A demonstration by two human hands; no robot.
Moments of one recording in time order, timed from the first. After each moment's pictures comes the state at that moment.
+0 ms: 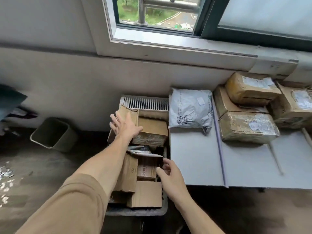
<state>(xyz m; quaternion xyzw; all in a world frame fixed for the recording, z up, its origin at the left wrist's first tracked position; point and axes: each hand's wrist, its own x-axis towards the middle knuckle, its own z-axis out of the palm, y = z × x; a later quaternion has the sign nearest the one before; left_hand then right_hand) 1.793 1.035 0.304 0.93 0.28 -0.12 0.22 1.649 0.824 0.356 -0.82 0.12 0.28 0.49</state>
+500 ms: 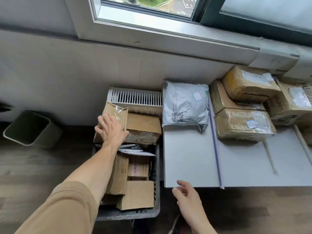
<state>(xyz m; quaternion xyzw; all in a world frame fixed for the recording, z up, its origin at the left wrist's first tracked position) 1.799 1.044 0.233 0.94 0.29 -0.07 0.15 1.627 0.759 0.330 -0.80 0.28 0.30 0.44</state>
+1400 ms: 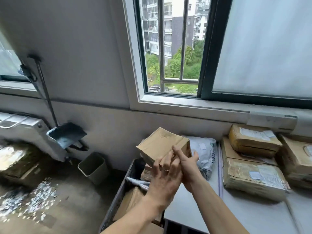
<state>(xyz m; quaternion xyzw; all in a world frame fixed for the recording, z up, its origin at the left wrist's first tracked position) 1.657 0.822 0.448 0.97 -0.04 0.21 -0.07 1.741 0.739 0.485 -0.57 0.11 0.29 0.76</state>
